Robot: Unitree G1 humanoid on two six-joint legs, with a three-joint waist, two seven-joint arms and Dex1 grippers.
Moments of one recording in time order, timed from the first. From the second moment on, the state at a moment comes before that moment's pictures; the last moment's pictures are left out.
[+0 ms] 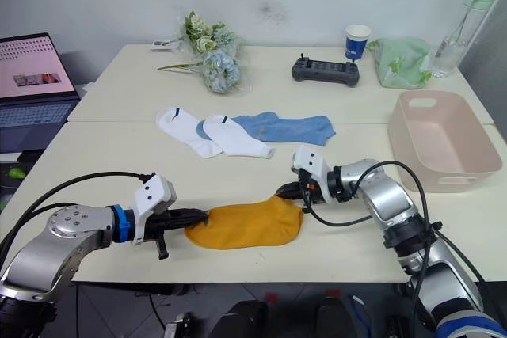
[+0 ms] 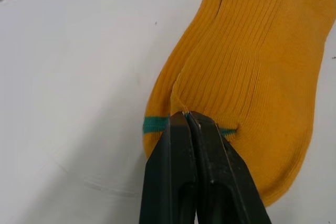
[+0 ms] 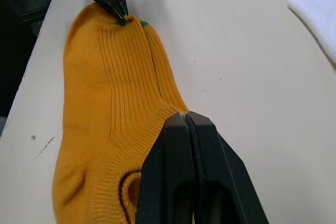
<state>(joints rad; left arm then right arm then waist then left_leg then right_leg) -0.07 0.88 0.02 -0.26 -0.37 0.52 -0.99 -0.64 -0.49 0.37 0.08 0.25 0.53 1.09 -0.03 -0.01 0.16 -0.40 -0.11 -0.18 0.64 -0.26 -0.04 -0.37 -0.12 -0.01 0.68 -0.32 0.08</state>
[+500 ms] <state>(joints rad) -0.07 0.86 0.02 -0.26 -0.34 0.51 -0.99 -0.64 -0.48 0.35 0.12 0.22 0.51 1.08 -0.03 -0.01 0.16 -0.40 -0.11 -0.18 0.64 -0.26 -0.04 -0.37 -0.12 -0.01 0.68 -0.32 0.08</state>
